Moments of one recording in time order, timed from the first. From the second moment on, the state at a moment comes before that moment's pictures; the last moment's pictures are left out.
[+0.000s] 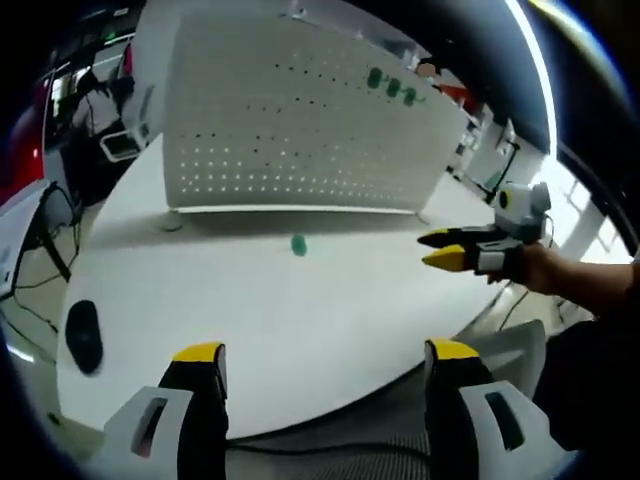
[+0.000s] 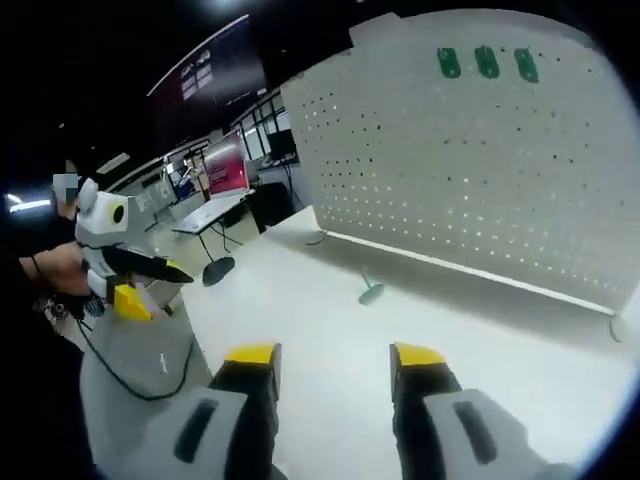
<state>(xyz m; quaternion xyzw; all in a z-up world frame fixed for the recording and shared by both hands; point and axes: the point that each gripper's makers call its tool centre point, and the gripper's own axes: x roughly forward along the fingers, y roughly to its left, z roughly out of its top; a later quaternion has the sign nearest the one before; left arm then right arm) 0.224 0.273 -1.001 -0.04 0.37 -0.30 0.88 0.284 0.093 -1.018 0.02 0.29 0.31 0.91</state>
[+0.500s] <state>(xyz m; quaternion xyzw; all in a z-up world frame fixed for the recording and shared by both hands) 0.235 0.282 -1.010 -0.06 0.39 -0.29 0.88 0.355 0.136 -1.058 -0.02 0.33 0.34 0.88</state>
